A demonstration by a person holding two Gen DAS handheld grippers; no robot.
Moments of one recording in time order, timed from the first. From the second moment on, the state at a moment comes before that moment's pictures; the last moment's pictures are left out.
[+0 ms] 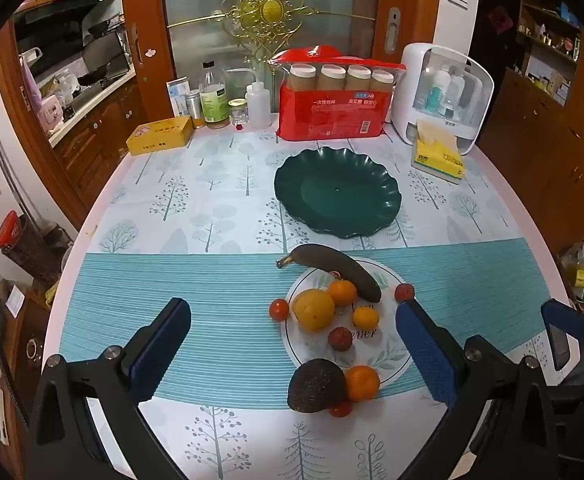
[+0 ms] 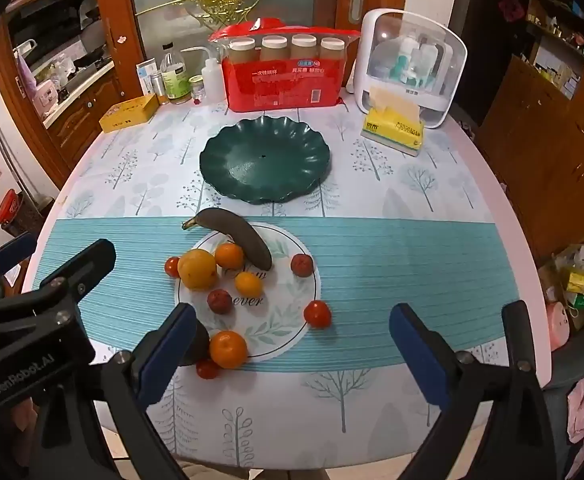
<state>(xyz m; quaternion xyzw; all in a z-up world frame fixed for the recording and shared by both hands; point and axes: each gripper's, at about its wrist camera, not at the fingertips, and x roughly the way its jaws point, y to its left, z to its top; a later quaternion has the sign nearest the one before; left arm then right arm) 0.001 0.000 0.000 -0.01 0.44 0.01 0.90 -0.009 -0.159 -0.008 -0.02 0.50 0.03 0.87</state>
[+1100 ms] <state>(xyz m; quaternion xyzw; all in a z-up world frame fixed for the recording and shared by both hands) -0.012 -0.005 0.004 -0.02 0.43 0.06 0.90 -0.011 -0.187 -0.006 0.01 0.49 0.03 0.87</state>
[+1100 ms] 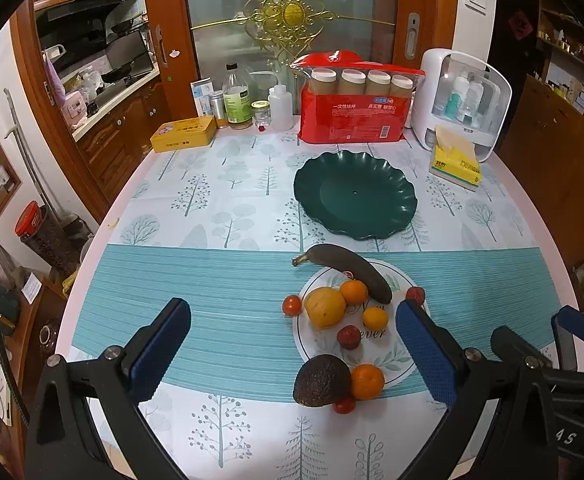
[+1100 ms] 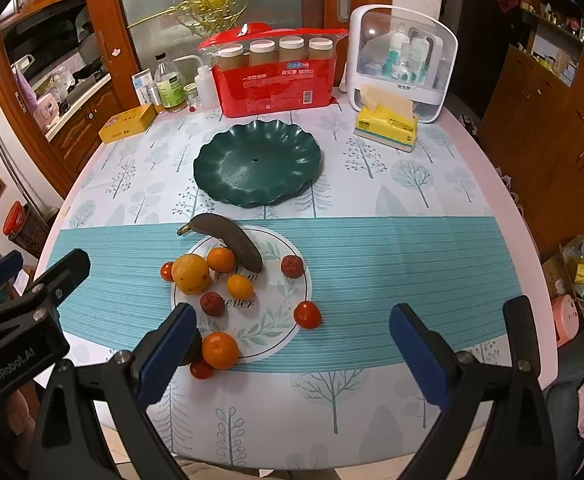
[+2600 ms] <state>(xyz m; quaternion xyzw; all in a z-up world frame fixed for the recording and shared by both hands) -0.021 -0.018 0.006 -0.02 0.45 0.04 0.89 -0.022 -0.193 0.007 0.02 0.46 0.04 0.89</state>
